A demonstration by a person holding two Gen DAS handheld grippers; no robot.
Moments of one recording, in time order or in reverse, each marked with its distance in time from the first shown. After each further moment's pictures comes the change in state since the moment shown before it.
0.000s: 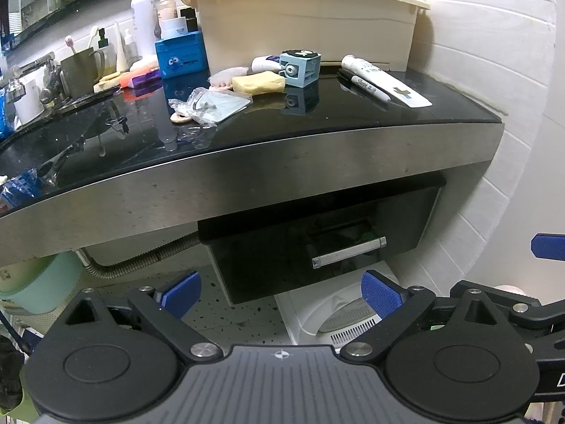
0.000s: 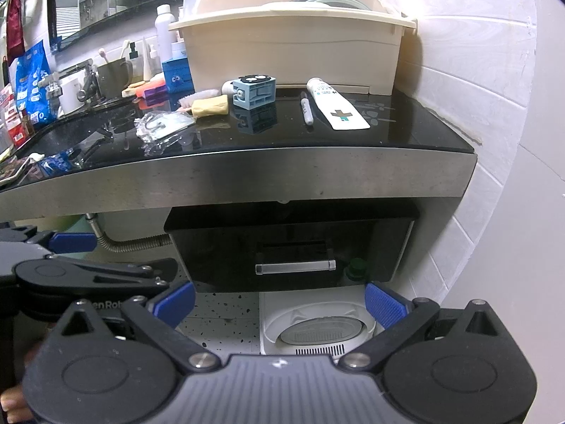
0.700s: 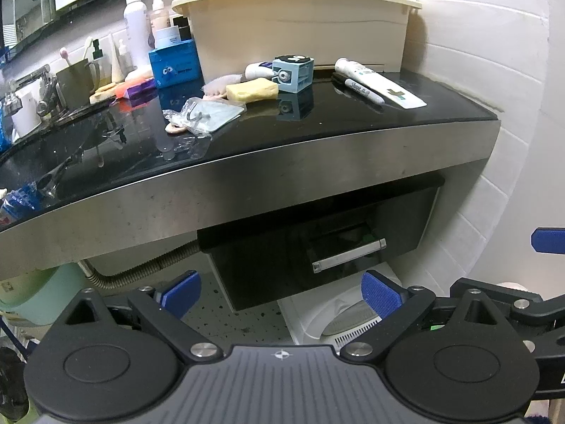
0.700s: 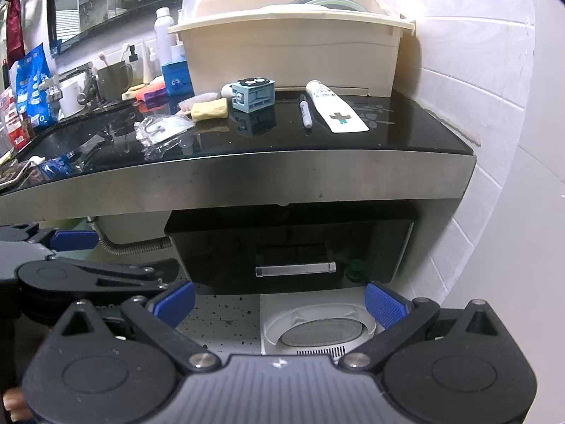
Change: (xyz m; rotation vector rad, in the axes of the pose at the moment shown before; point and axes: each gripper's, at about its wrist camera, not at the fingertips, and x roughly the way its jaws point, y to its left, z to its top) left arm -0.001 -0.005 0.005 0.034 -0.019 0.004; right arm -0.003 -0.003 0.003 0.009 -0.004 0.008
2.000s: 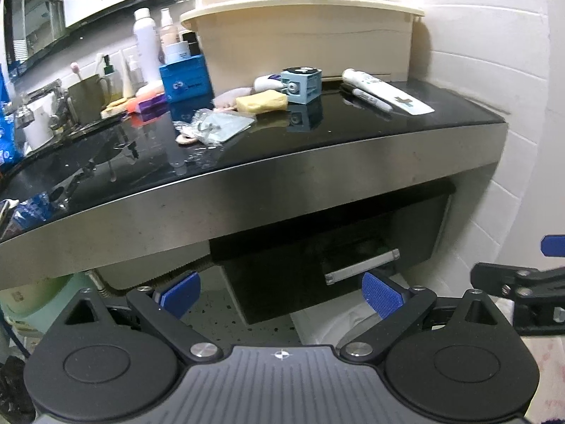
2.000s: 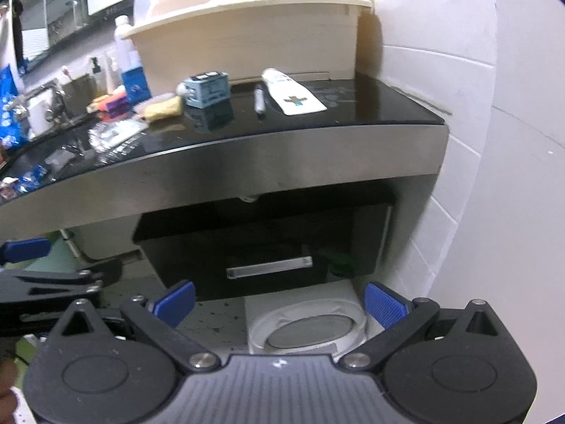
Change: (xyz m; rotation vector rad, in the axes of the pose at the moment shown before) left arm 0.000 -0.001 -0.009 0.025 -0.059 0.031; right arm 0.026 -0.029 -0.014 0.088 -0.011 -0.070
